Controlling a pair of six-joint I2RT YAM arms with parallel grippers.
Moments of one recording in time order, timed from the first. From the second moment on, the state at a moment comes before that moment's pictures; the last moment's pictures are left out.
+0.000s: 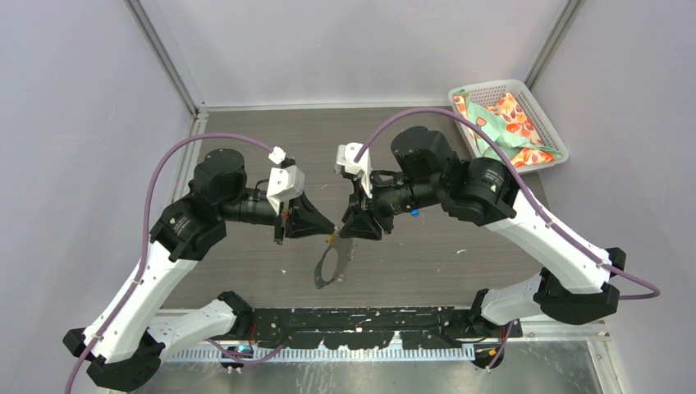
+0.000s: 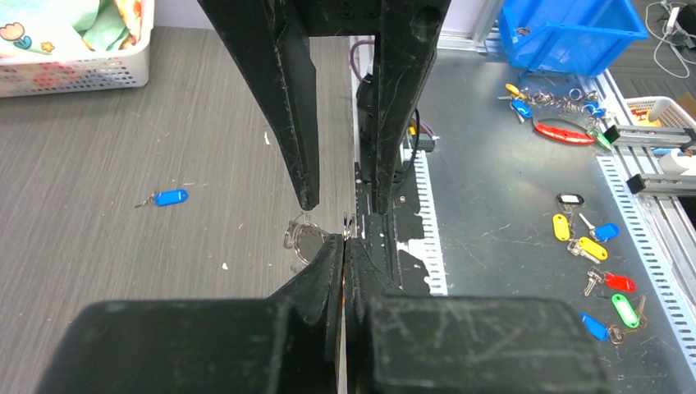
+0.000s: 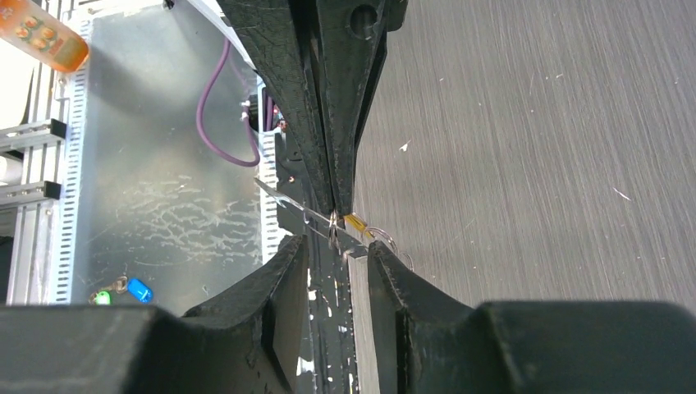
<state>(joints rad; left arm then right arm) -0.67 0.93 1.32 -0.67 0.92 0.15 1.06 1.36 1.82 -0.98 -0.45 -0.08</state>
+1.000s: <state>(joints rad) -0.66 0.91 1.32 -0.67 0.94 0.15 1.06 1.28 1.62 -0.79 -0.47 -0.06</state>
